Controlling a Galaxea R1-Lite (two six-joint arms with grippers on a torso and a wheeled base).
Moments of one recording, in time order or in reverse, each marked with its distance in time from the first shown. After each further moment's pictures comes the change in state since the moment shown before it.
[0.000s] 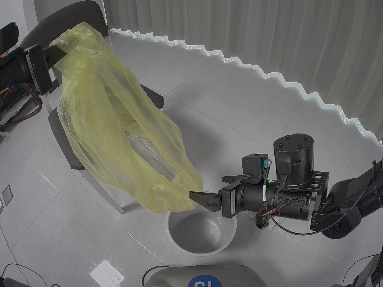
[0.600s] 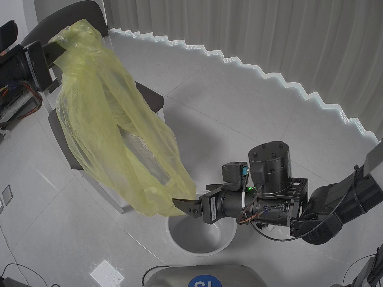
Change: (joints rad) left arm -0.002 0.001 0.005 -0.032 -0.003 0.000; right arm 0.048 0.098 -0.070 0.000 0.000 0.051
